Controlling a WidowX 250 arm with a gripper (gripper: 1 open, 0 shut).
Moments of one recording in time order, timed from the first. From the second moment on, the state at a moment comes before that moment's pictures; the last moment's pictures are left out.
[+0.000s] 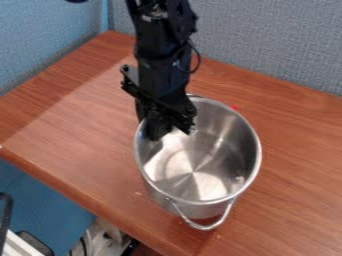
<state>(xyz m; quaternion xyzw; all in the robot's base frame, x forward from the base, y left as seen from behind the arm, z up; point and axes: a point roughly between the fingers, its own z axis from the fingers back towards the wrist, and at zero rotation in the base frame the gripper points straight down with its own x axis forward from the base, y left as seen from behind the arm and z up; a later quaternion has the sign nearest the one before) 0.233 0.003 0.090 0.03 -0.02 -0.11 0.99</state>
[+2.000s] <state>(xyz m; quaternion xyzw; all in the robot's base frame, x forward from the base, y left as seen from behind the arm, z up) 0.239 0.004 0.089 0.05 -0.03 0.01 1.00</state>
